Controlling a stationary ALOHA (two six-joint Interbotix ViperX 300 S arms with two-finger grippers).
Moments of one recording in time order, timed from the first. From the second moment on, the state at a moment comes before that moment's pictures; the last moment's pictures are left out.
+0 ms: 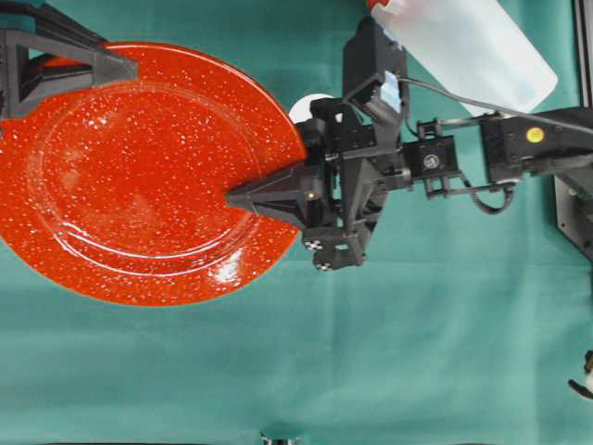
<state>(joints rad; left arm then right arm) 0.04 -0.71 0.52 0.00 0.39 -0.67 0.10 -0.16 0.41 -0.11 -0.01 0.80</state>
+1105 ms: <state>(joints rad) -0.12 -0.51 0.50 0.00 0.55 -0.16 0.15 -0.23 0.42 -0.32 0.59 0.79</state>
